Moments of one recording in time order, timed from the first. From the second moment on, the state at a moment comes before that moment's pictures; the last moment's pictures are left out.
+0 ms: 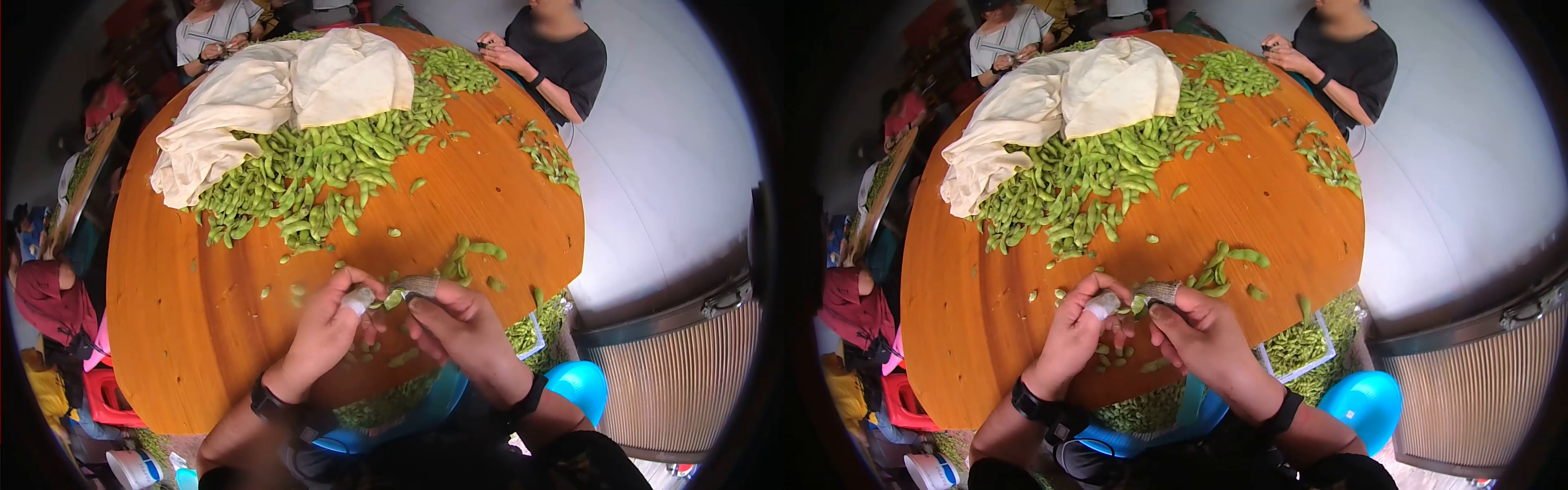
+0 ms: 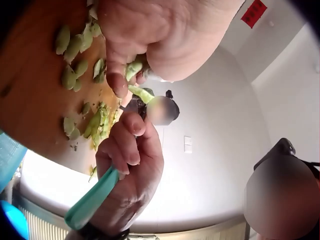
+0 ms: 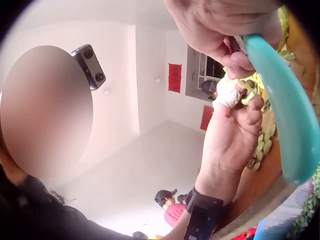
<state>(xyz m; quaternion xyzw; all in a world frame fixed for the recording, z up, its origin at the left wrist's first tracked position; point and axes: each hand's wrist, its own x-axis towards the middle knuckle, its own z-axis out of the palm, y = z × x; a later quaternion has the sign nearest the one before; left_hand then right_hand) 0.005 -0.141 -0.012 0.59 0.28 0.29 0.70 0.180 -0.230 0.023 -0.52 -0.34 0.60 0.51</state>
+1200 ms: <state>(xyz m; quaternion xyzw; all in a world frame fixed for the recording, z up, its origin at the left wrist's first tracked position) 0.001 -0.135 -0.013 0.63 0.40 0.33 0.58 0.201 -0.211 0.030 -0.60 -0.43 0.53 0.41</state>
